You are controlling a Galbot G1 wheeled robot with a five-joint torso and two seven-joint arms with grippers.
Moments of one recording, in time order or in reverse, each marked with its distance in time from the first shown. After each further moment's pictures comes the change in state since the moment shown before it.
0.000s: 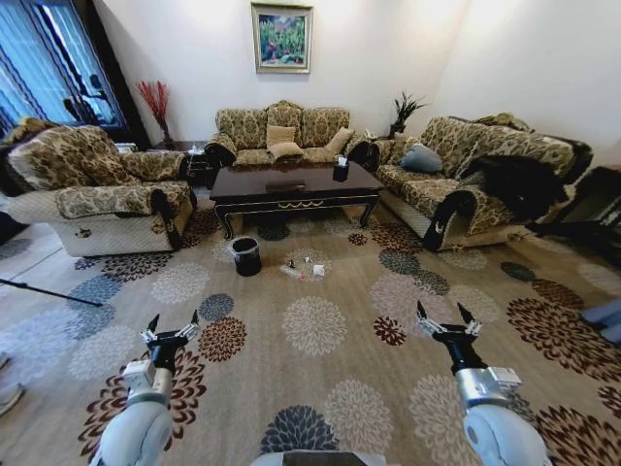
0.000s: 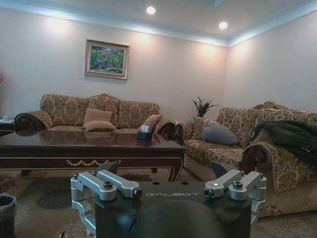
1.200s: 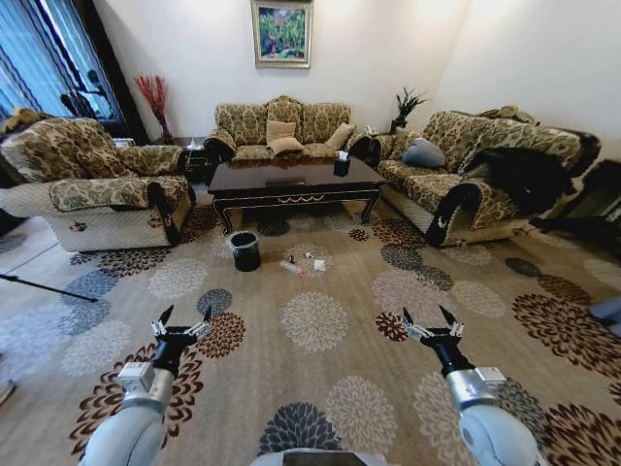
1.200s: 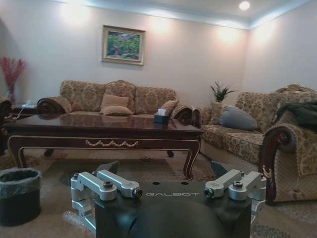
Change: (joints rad) left arm 0.047 0.051 -0.007 -0.079 0.011 -0.024 0.103; right arm 0.018 -0.036 -0.050 -0.063 0.011 0.005 -0.040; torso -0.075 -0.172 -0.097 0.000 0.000
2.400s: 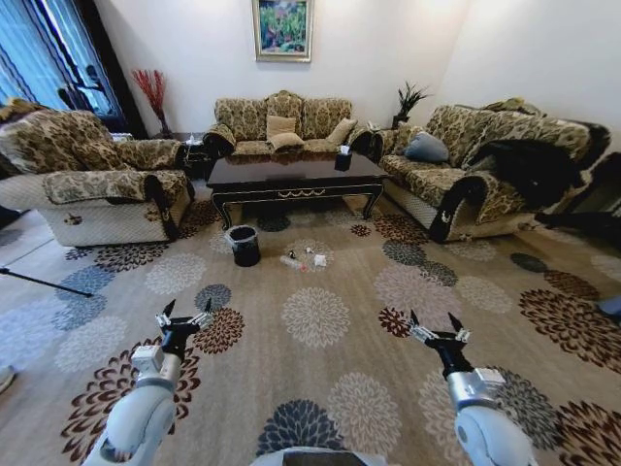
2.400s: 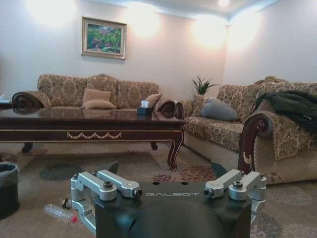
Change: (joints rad) left arm -0.131 -0.013 0.037 0.097 -0.011 0.034 -0.047; right arm -0.012 0.073 0.024 0.015 -0.039 -0.019 0.035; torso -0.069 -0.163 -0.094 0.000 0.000
